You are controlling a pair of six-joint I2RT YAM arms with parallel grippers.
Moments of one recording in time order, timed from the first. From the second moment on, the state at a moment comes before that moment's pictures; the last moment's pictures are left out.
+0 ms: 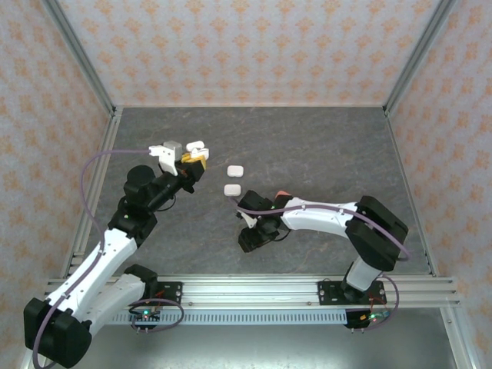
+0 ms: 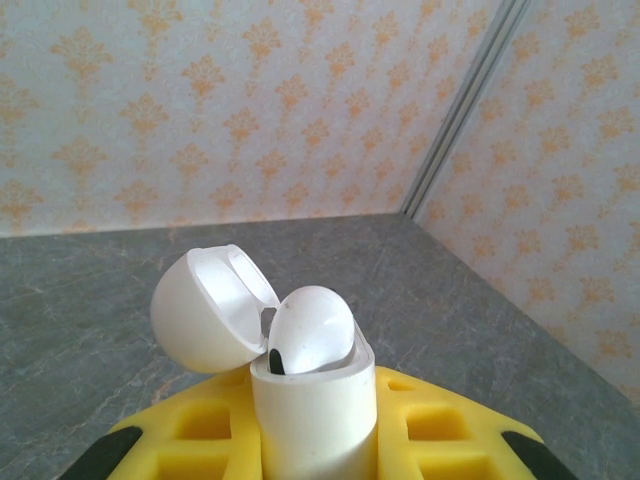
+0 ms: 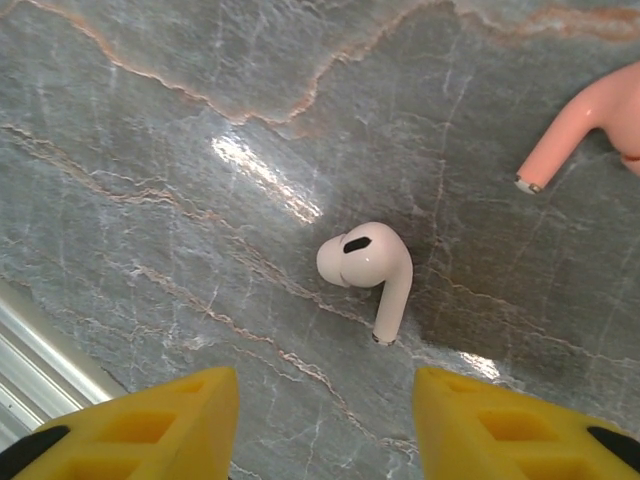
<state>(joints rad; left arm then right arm) -0.31 0.85 0.63 0.13 0.25 -0.30 0.99 1.66 0.98 -0.63 -0.25 0.43</state>
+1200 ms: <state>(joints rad) -0.31 0.82 0.63 0.09 0.25 -0.30 1.02 1.74 1.06 -0.62 -0.26 0.39</state>
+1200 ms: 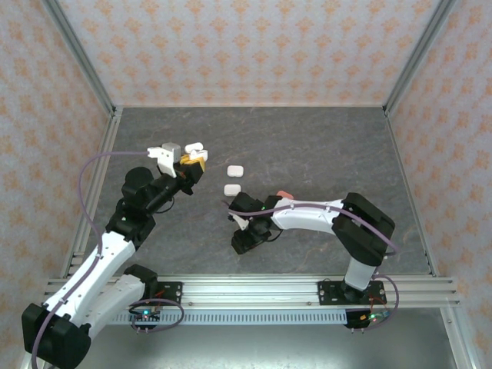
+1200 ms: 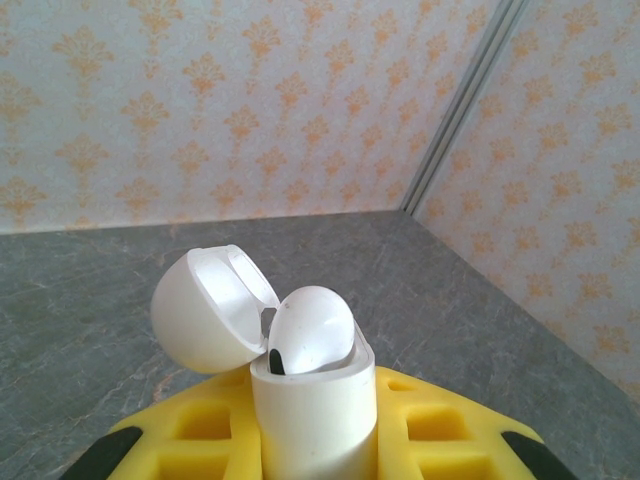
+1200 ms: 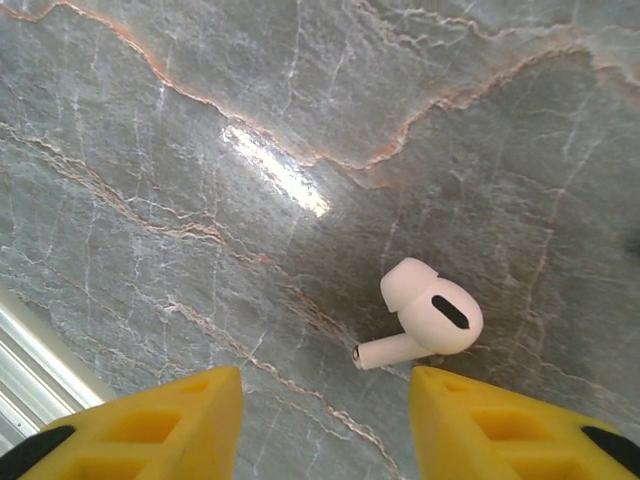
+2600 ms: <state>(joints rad) -0.31 0.77 0.63 0.05 0.24 -0.28 0.98 1.84 1.15 -0.65 -0.21 0.36</state>
